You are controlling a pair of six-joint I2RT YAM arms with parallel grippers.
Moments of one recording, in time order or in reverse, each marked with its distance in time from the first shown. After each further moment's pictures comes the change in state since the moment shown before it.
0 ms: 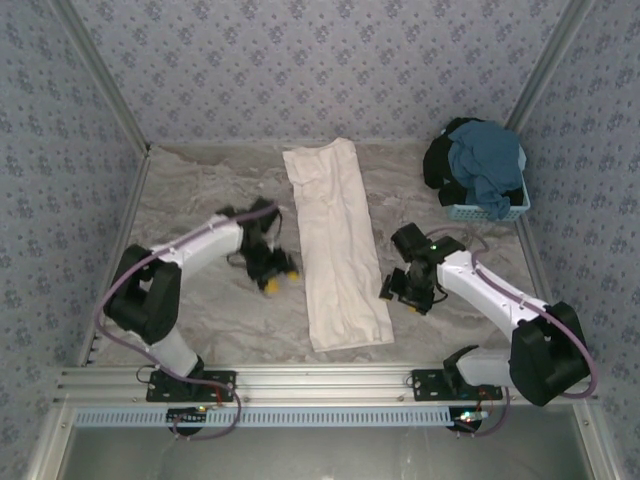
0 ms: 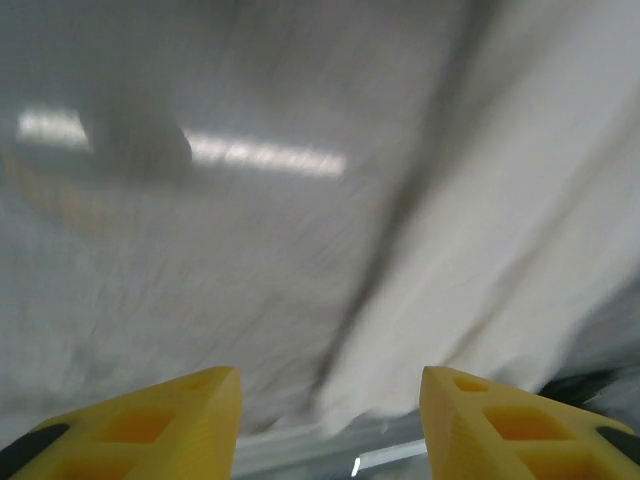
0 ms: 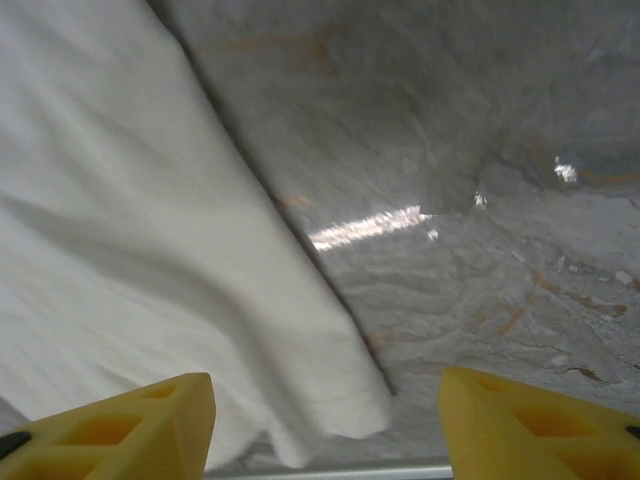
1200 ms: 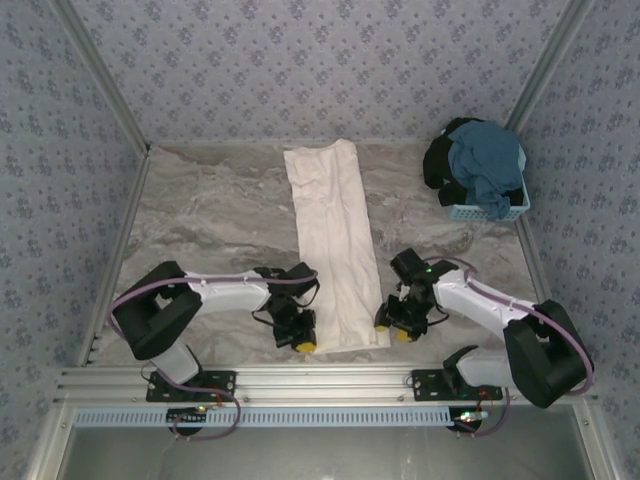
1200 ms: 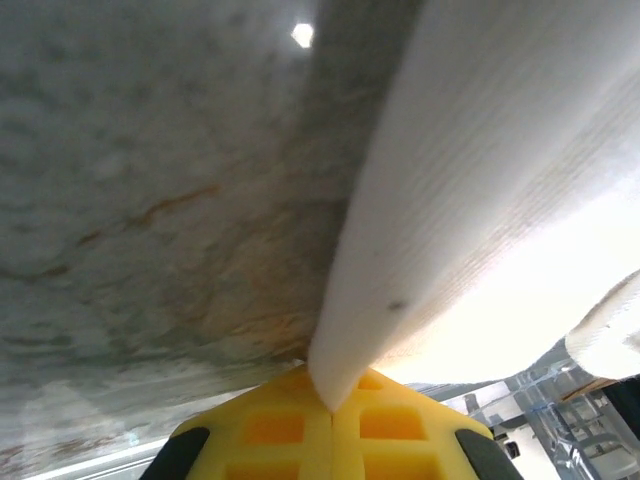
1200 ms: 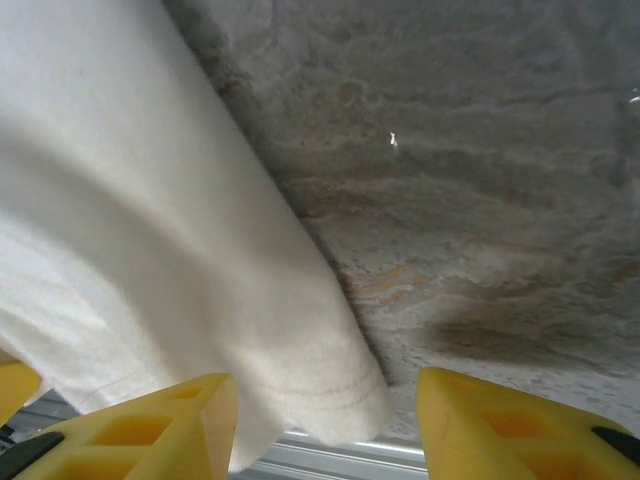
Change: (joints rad) left arm -0.386 -0.011 -0.262 0.355 0.101 -0.294; right arm 0.056 0.000 -0.214 0.169 -0.224 0.008
